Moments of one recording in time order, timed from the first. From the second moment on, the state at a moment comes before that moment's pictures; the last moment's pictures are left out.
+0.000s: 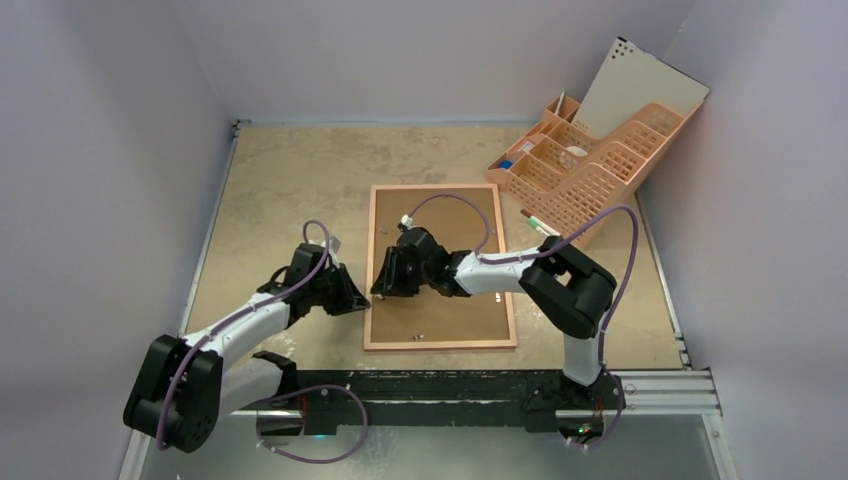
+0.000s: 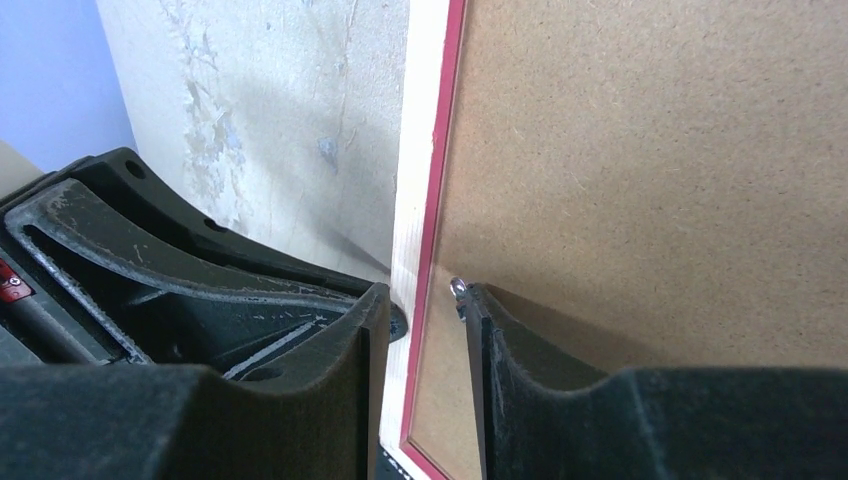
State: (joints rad) left arm -0.35 1.11 0.38 -0.19 0.32 -0.74; right arm 0.96 1.89 1.04 0.12 -0.16 1.02
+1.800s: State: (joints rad) left arm -0.35 1.10 0.37 -0.18 0.33 -0.74; right arm 1.01 1.88 0.96 0.22 -0.05 1.13
